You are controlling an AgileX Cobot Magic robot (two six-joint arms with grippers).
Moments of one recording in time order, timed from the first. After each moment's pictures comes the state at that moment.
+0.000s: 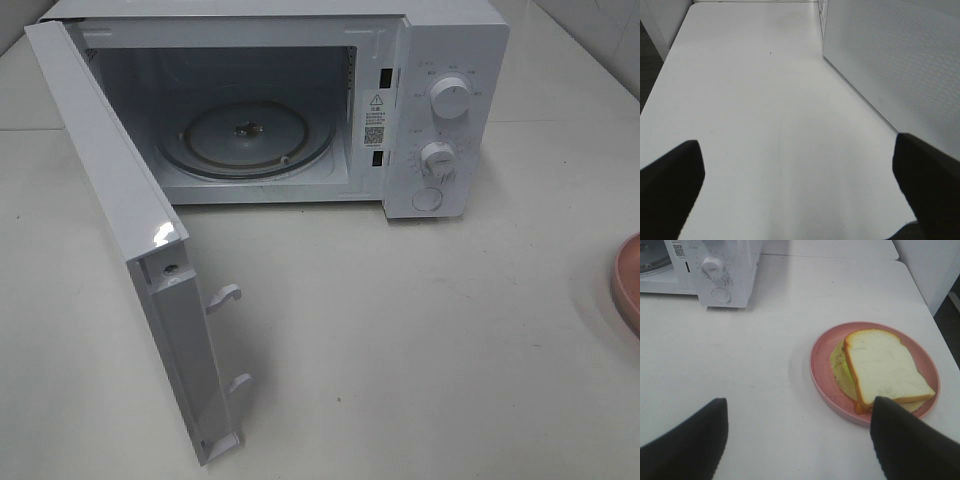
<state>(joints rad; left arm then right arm) 0.01 0.00 -0.52 -0.05 1.08 0.02 0.05 0.00 -0.50 -0.07 1.00 0.01</state>
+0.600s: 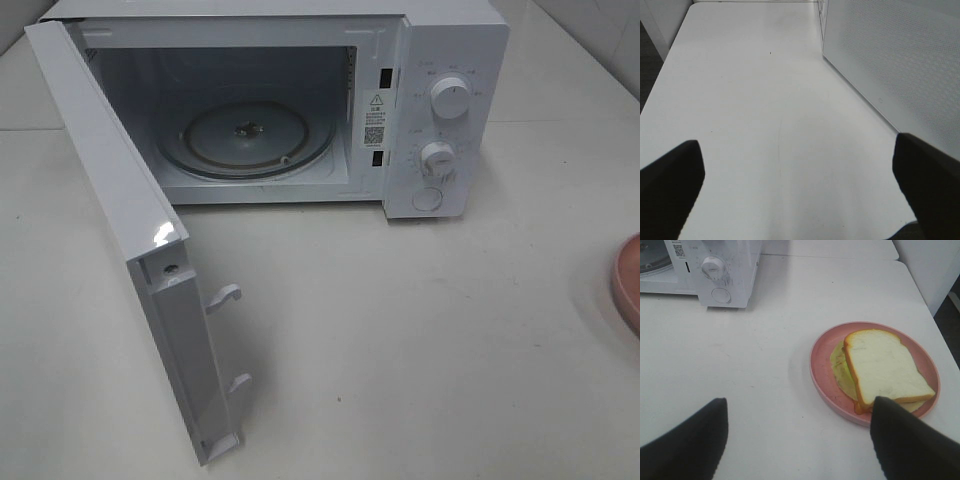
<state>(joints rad) 0.01 0.00 -0.52 -0.05 1.08 0.02 0.05 0.00 -0.50 -0.07 1.00 0.01</state>
